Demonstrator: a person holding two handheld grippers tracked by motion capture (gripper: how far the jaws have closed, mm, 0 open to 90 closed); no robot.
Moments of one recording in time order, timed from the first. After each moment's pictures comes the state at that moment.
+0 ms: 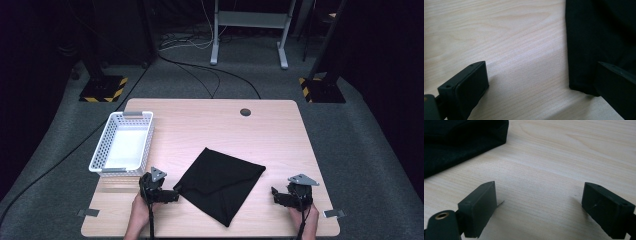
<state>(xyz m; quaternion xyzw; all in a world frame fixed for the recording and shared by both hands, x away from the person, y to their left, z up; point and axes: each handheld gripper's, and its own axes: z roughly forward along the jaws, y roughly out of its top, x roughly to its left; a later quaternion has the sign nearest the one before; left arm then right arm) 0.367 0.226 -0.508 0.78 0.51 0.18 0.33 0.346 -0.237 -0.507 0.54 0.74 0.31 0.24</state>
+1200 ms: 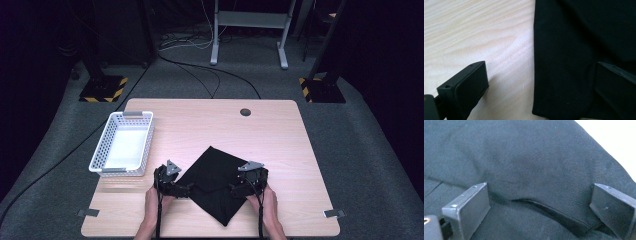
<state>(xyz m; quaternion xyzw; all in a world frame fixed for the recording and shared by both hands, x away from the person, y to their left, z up) 0.397 0.194 -0.509 0.82 0.42 0.16 0.34 0.392 -0.107 -0.498 0.46 0.83 0.29 0.17</state>
